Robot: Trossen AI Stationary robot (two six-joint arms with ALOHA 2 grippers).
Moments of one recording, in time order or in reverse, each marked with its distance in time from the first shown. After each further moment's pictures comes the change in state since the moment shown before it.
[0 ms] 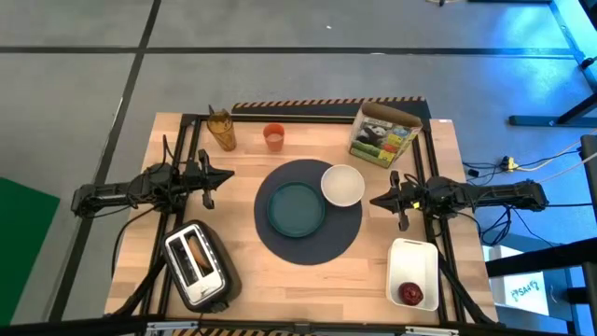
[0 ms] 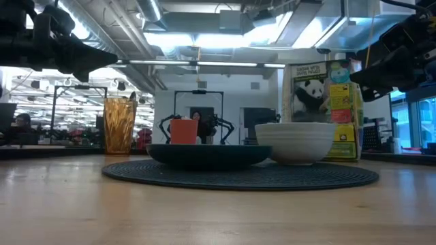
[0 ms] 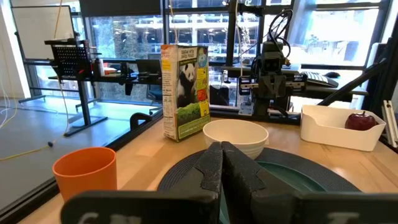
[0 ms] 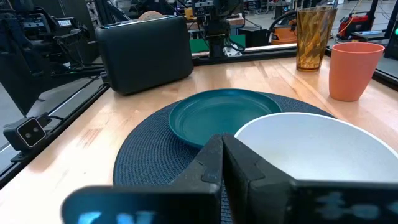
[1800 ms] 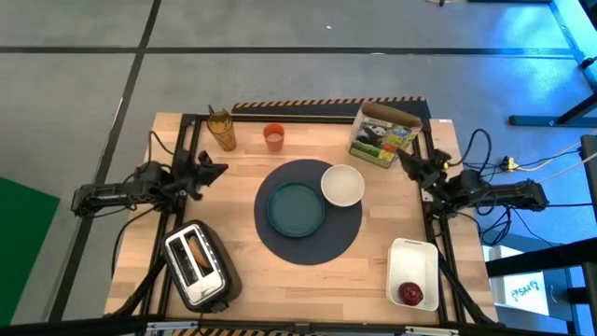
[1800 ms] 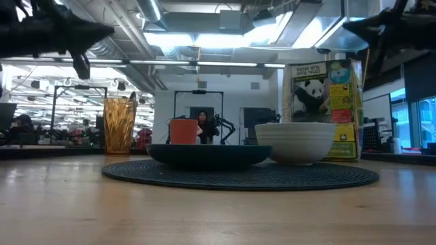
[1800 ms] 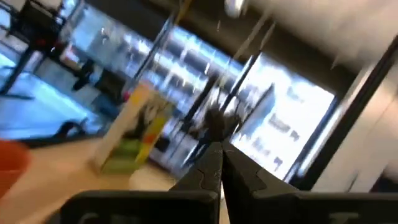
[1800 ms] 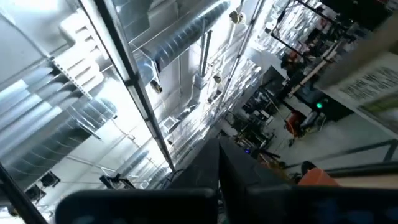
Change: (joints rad) left arm -0.001 0.000 0.000 0.286 -0.004 -0.572; right arm 0.000 0.004 0.041 0.635 0.575 0.544
